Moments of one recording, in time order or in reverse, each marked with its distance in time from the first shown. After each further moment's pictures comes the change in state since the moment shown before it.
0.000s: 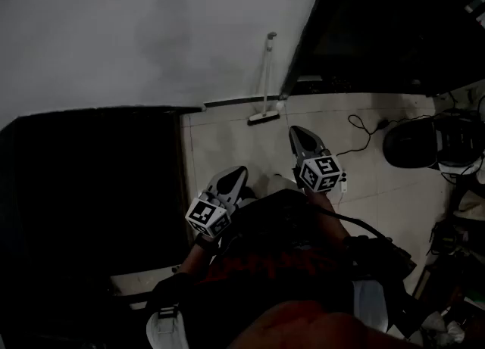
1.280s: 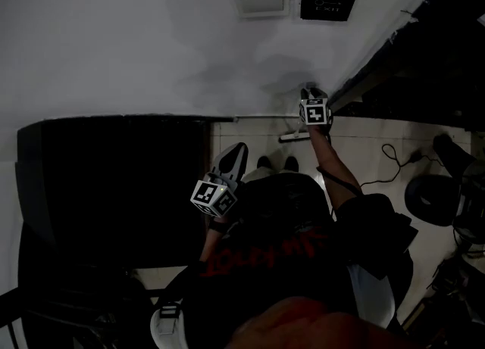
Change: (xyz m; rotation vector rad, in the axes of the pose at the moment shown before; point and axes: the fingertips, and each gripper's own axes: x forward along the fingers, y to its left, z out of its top) left arm 0.176 0.246 0.144 -0.075 -0.155 0.293; right arm 0.435 -0.237 -0.010 -0.201 0.401 -0.151
